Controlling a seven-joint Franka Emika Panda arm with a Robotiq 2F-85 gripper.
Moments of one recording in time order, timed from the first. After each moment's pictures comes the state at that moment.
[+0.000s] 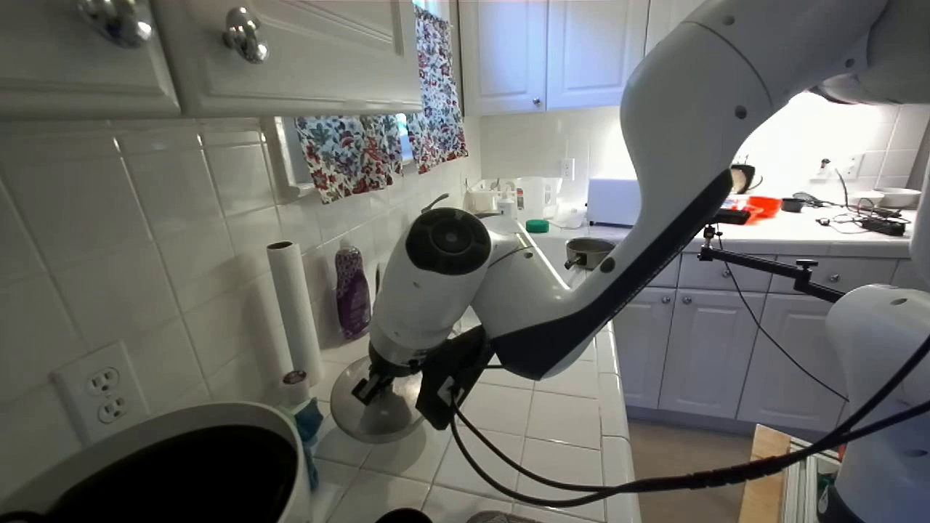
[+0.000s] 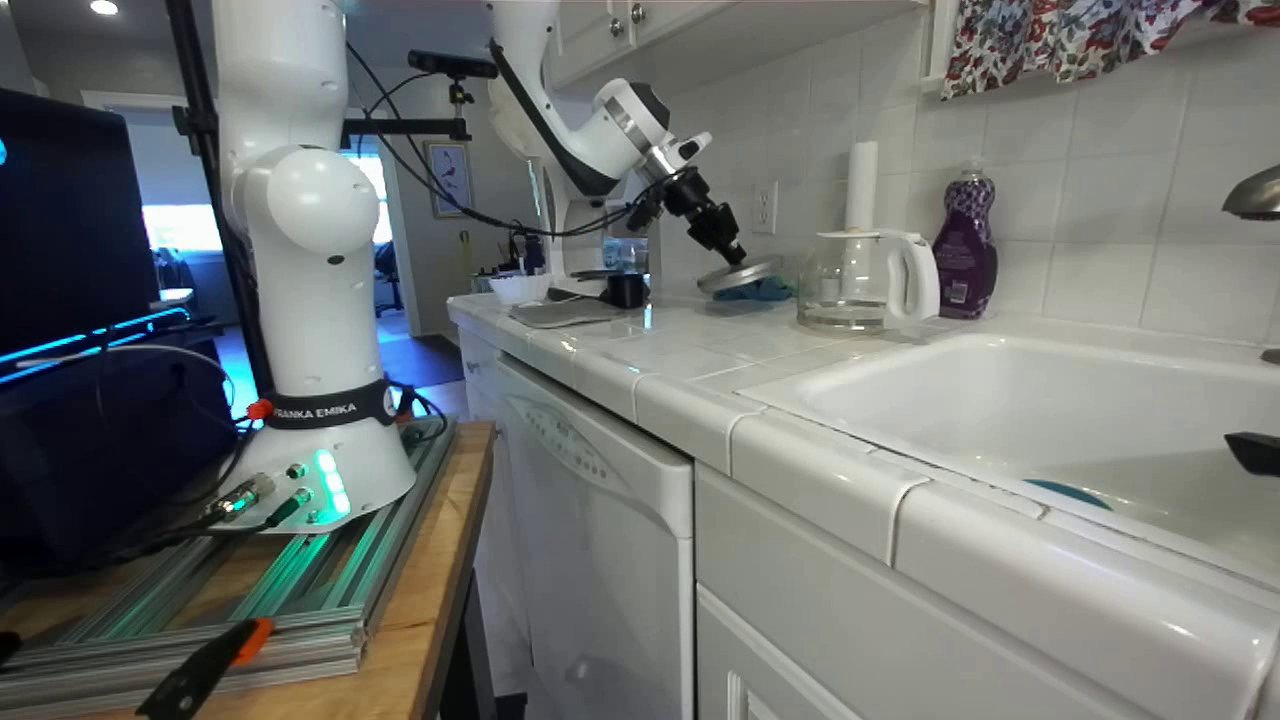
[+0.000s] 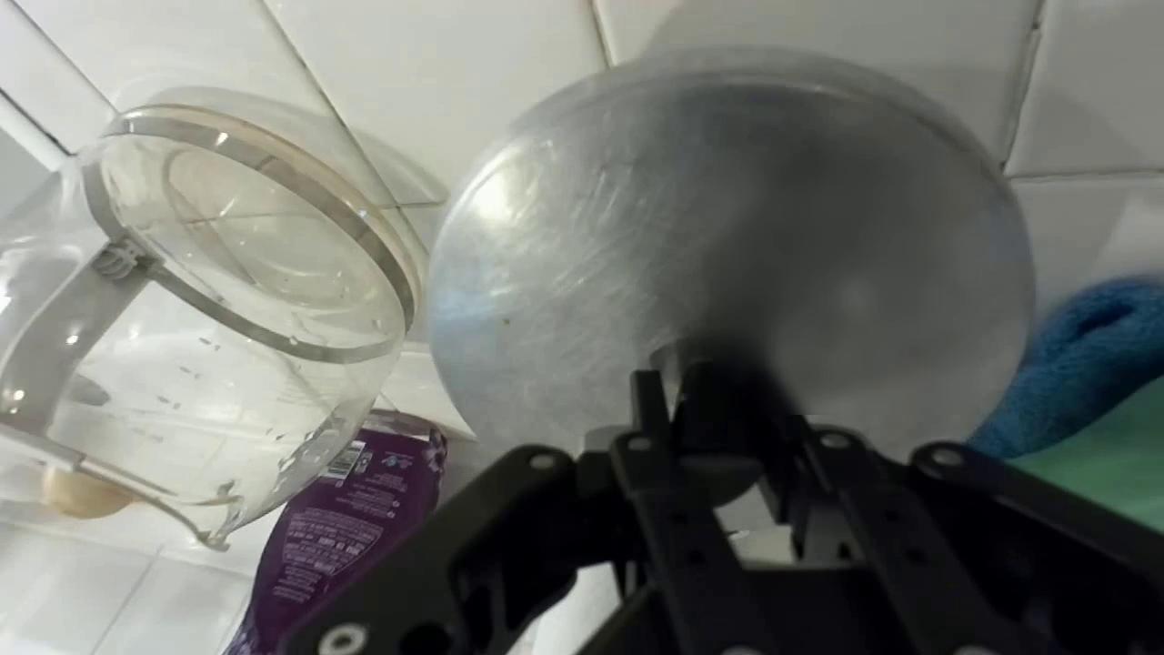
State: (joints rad) arm 0.63 0.11 -0.09 -2.17 -1.01 2.60 1.14
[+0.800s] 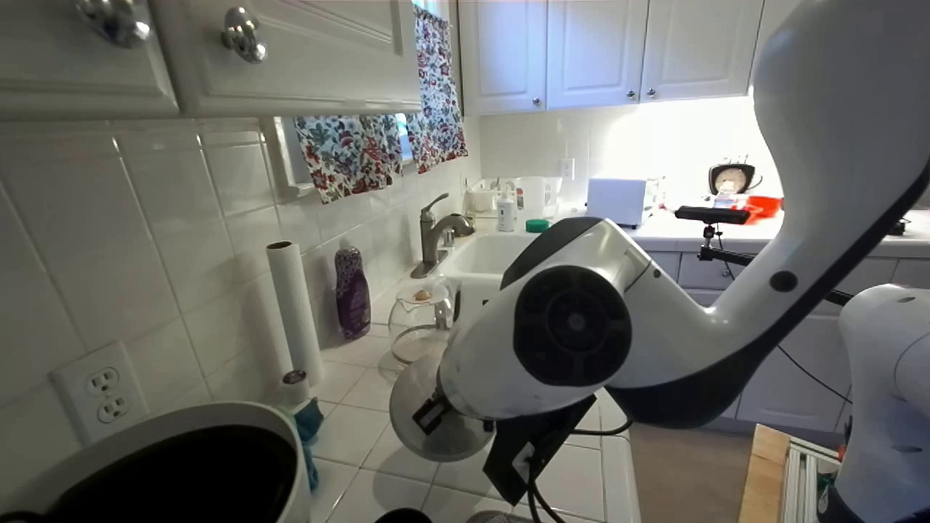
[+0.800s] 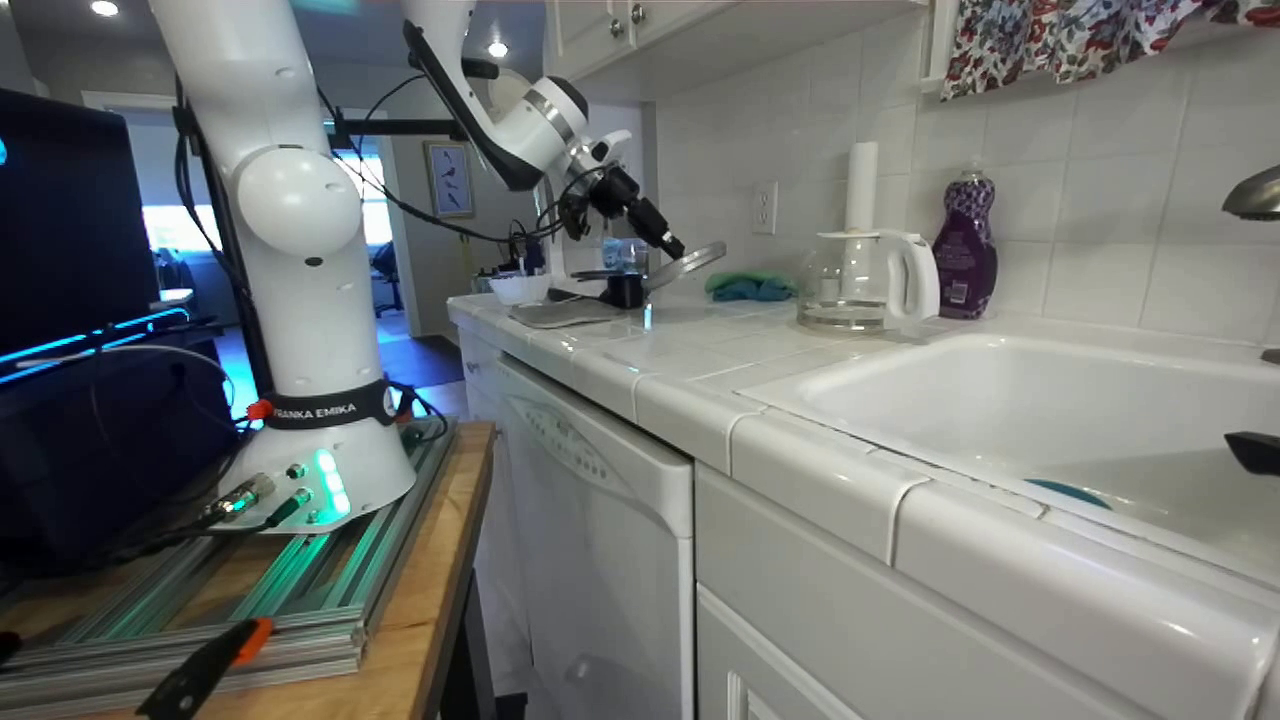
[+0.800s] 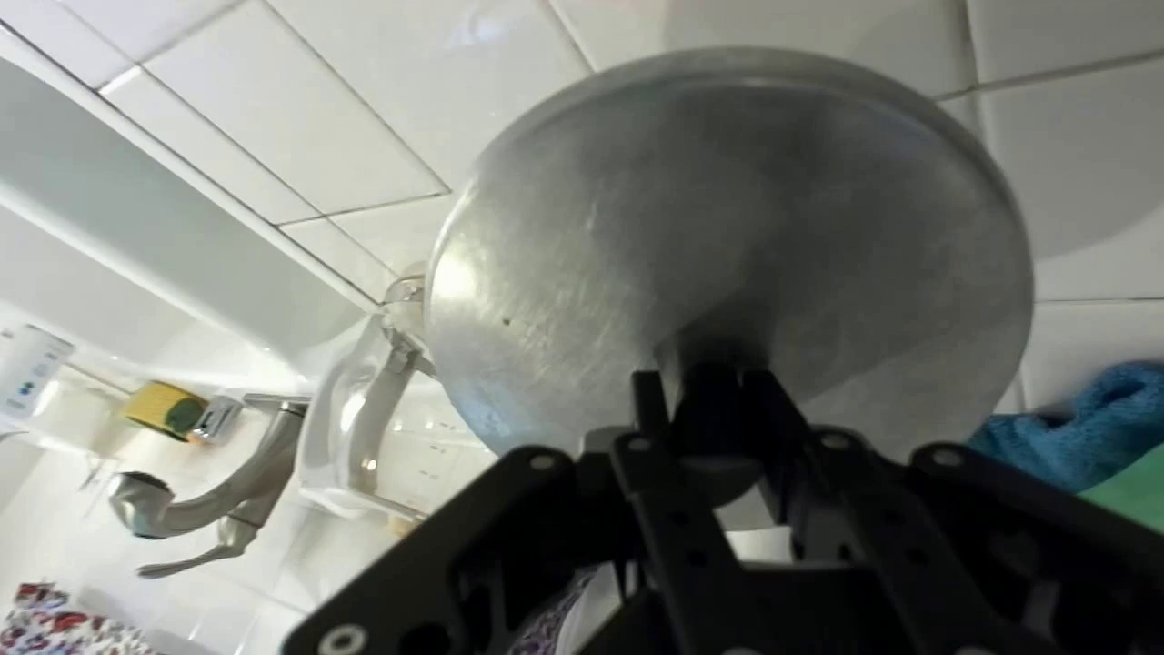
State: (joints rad) arm 0.46 -0.14 0.30 -2.43 -1.11 2.29 1.57
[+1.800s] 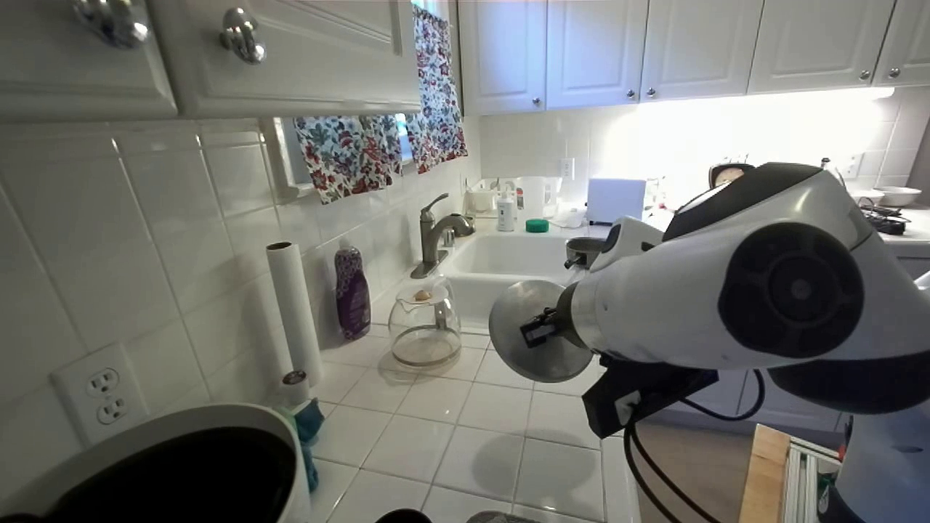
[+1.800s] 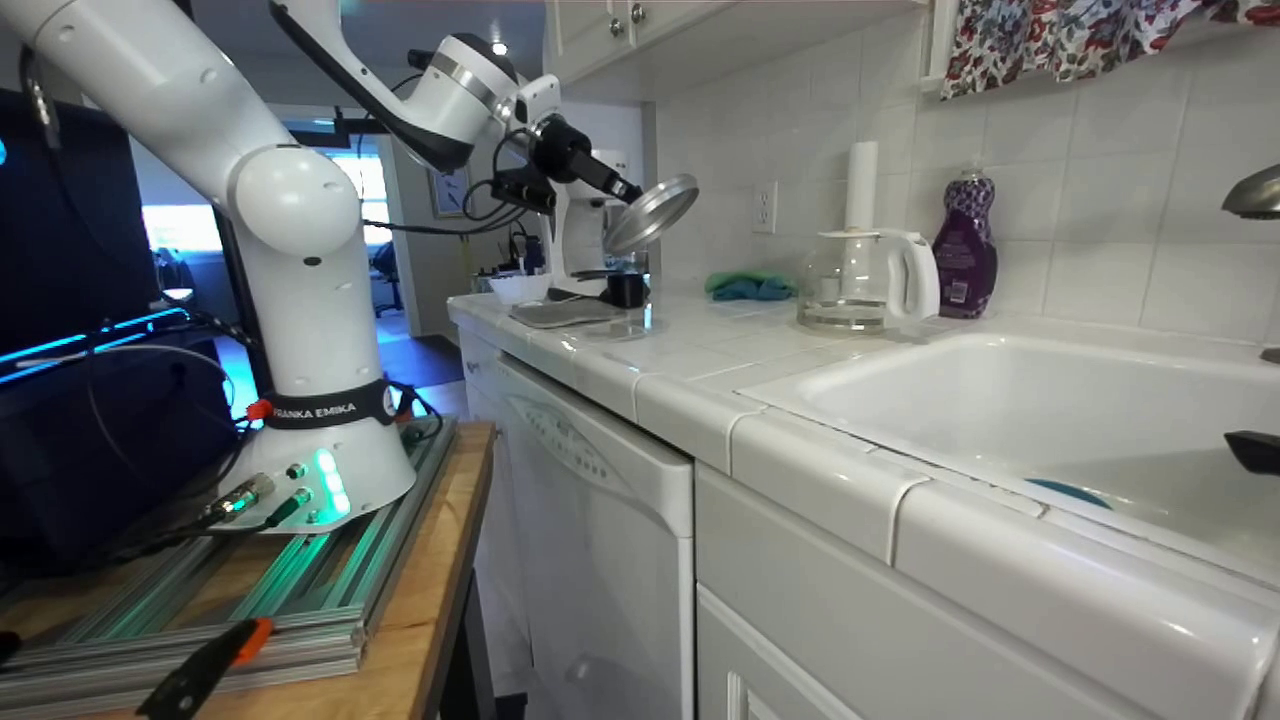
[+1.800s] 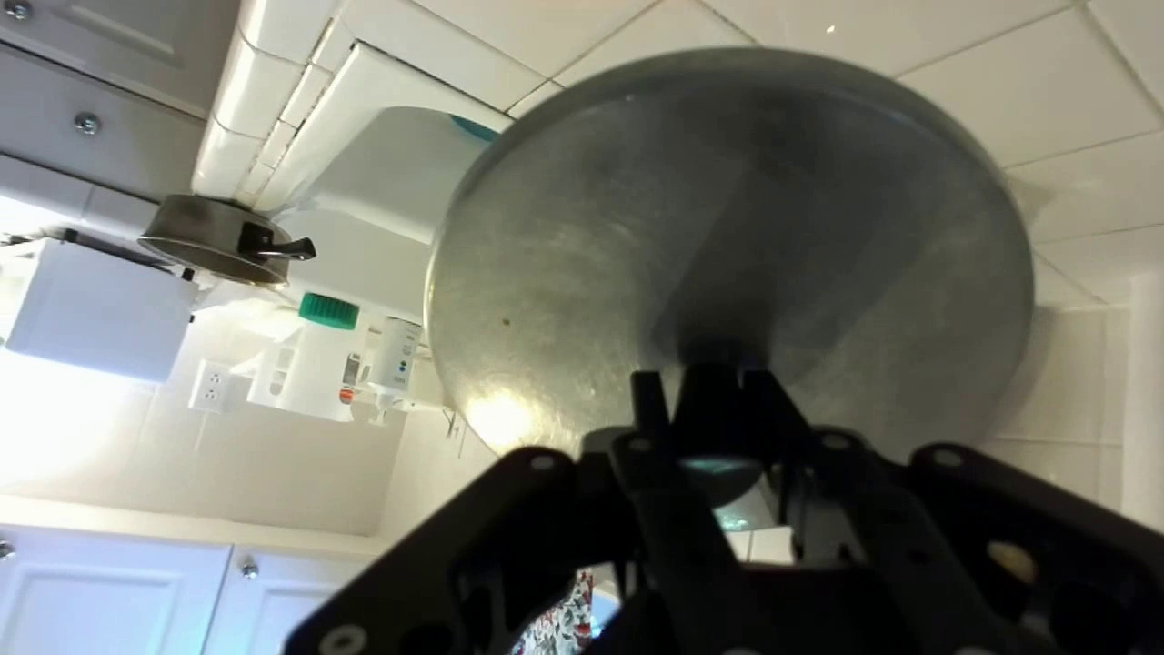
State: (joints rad) arm 0.45 -0.63 0.36 -2.74 -1.01 2.08 1.76
